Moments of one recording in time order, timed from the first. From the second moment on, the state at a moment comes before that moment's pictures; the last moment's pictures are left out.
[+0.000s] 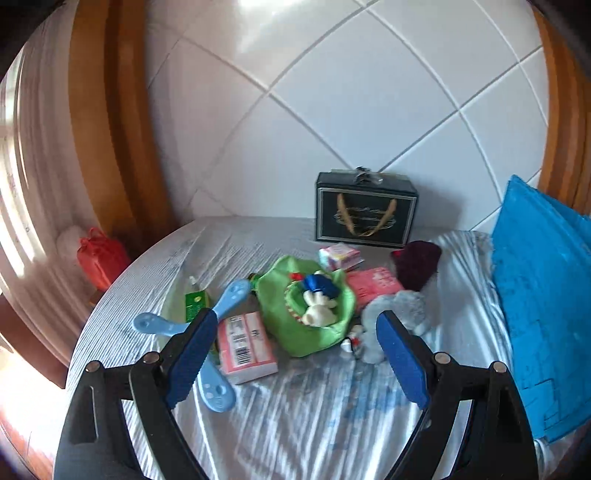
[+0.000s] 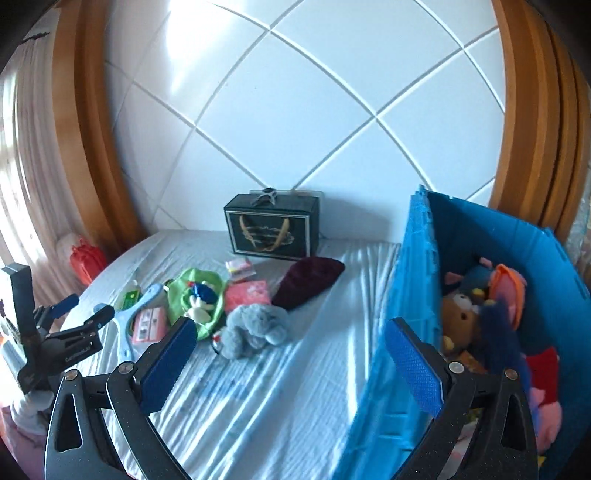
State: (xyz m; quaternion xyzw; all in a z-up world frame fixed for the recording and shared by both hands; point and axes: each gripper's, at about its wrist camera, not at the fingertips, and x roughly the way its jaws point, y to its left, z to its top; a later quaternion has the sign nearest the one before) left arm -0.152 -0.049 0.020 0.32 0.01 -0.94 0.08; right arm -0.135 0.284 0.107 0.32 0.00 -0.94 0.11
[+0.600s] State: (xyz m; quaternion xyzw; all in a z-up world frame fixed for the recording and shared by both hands) left arm -0.185 -0.225 -0.132 0.42 0.15 -0.87 0.18; right arm -0.241 0.209 -0.064 0.48 -0.04 -0.87 0.09
